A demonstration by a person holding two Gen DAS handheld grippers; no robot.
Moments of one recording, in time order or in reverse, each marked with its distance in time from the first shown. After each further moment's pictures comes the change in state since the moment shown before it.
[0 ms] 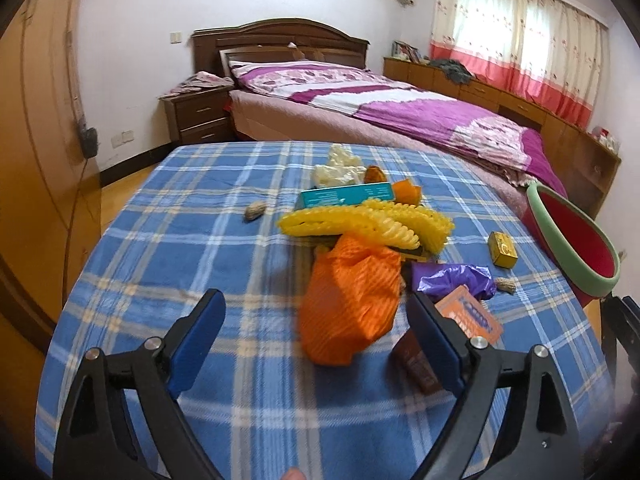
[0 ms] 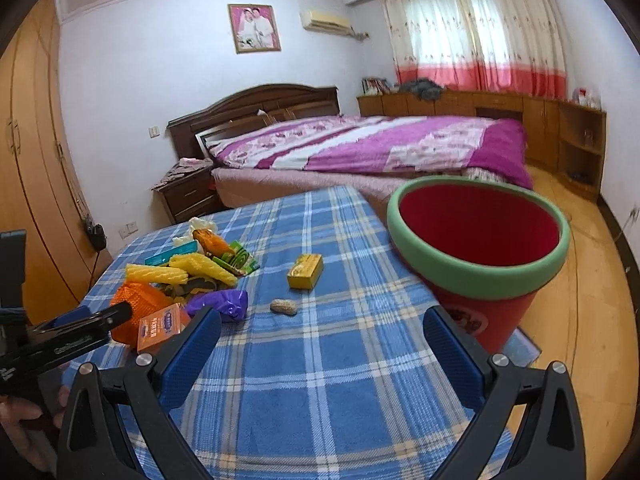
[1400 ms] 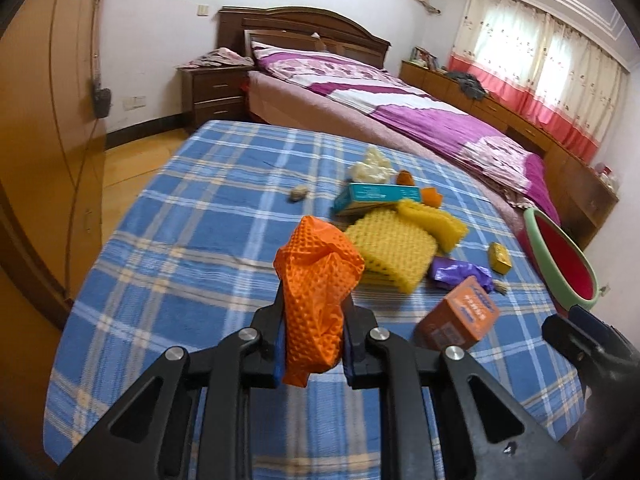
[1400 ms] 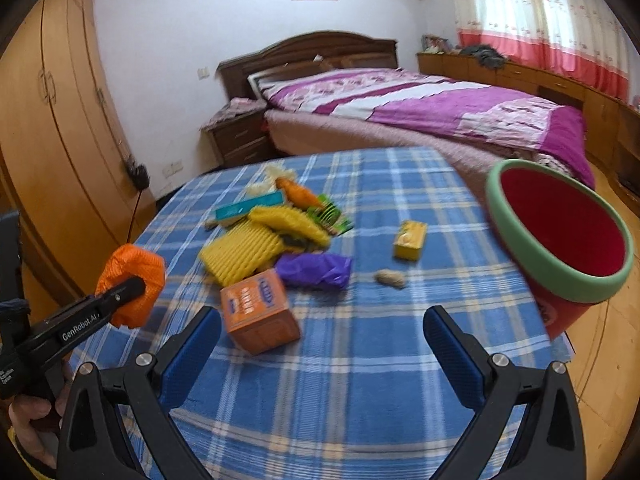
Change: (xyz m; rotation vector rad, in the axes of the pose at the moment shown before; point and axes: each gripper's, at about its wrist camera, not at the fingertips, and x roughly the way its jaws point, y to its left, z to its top) left arm -0.037 0.060 -0.011 -0.152 0.034 -0.022; right arm 0.018 0.081 0.008 -0.145 0.218 0.162
